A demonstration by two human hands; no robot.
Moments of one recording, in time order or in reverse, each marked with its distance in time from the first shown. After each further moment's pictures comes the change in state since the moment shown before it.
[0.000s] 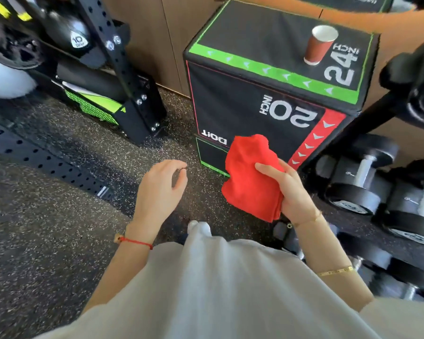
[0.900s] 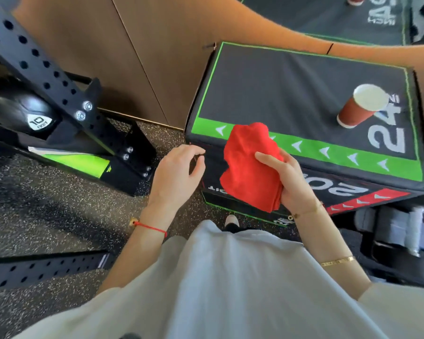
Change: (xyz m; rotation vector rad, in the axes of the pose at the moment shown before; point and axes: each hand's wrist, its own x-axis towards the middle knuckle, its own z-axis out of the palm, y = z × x) left_hand 0.387 -0.053 0.001 -0.071 -0.111 0.261; right_hand 0.282 -0.134 0.133 0.137 0.127 -0.088
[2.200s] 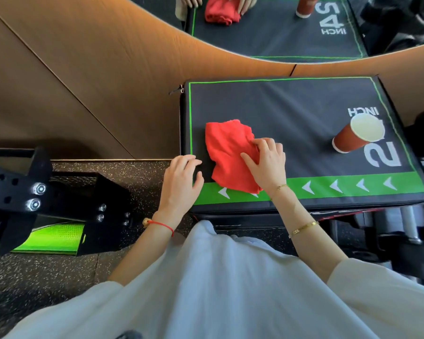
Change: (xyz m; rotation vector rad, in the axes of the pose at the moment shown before) left_hand 0.200 -0.089 0.061 0.013 -0.185 0.261; right_hand 0.193 -0.015 0.029 -1.320 0.589 -0.381
